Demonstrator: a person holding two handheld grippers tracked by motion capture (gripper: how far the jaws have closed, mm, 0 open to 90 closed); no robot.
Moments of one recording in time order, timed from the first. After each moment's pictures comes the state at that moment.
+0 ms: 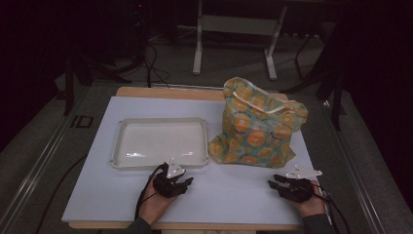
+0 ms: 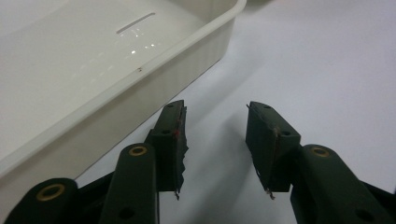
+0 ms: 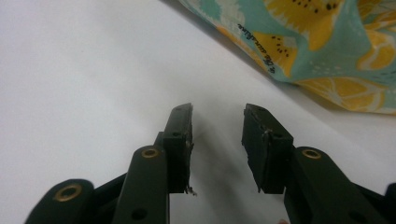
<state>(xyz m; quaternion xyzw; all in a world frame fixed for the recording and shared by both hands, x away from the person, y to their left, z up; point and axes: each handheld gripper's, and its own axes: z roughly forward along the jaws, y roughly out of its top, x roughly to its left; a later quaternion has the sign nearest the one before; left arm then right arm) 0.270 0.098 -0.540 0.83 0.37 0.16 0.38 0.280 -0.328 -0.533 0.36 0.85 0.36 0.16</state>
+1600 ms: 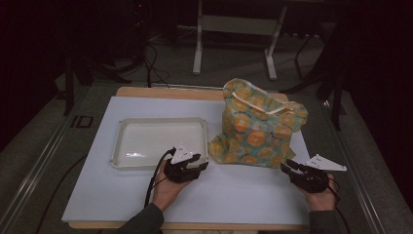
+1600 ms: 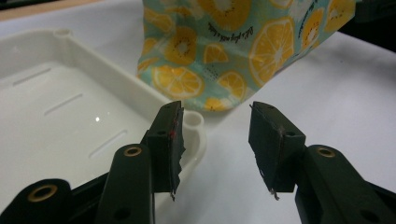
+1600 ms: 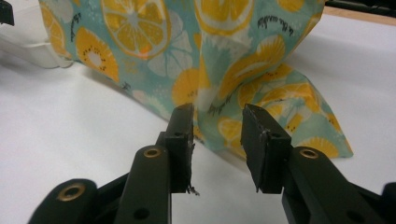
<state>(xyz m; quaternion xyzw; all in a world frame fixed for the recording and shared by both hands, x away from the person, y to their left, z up) 0.302 0.071 -0.506 0.80 0.33 0.14 0.49 0.284 -0.348 -0.489 0.42 0.77 0.44 0.22</state>
